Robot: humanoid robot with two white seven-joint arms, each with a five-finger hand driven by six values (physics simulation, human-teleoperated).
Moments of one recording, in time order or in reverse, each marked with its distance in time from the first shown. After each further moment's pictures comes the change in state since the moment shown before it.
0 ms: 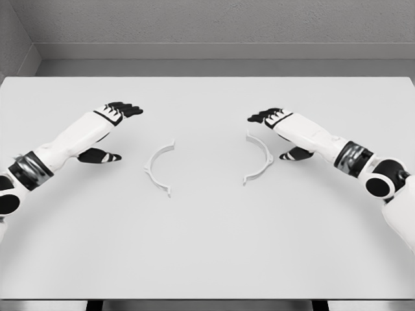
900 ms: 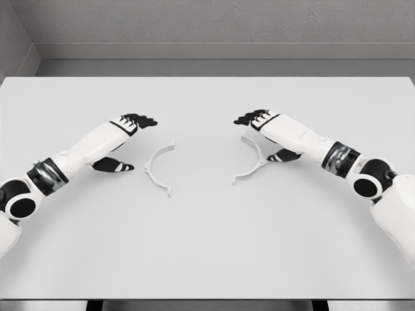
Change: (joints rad) left arm -0.015 -0.032 -0.074 0.036 0.000 0.000 0.000; right arm -0.009 0.032 0.034 -0.036 0.008 0.011 0.001
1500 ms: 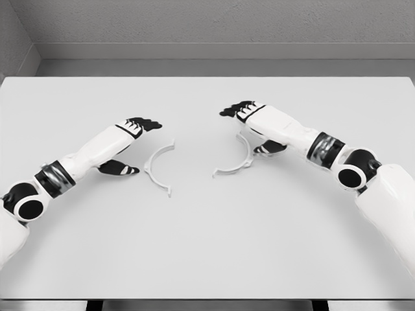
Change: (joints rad) left arm -0.002 -0.033 -0.008 0.032 0.000 0.000 0.000; right arm -0.061 0.045 0.042 0.014 0.011 0.039 0.001
